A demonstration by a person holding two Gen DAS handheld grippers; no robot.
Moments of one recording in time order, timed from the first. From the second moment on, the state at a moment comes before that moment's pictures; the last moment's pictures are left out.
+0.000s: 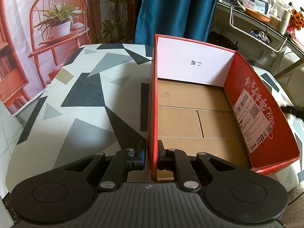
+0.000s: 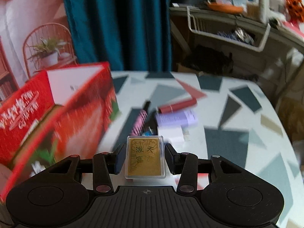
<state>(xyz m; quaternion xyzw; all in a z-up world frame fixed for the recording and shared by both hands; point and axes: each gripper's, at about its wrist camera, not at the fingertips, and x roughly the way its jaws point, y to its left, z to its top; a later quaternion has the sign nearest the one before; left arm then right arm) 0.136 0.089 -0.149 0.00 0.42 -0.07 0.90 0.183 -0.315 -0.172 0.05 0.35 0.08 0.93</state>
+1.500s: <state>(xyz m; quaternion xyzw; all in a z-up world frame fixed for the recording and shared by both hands) 0.139 0.090 -0.152 0.00 0.41 -0.07 0.91 0.231 -0.308 -0.132 0.09 0.23 0.08 0.97</state>
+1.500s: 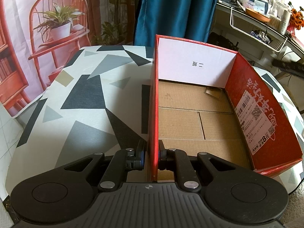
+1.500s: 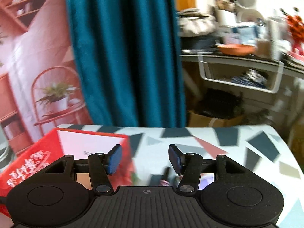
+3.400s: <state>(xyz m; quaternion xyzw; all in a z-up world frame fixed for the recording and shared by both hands) 0.137 0.091 -0.153 0.00 0.41 -0.06 0.91 0.202 -0.344 -0.237 0.07 0.42 -0.03 0.91</state>
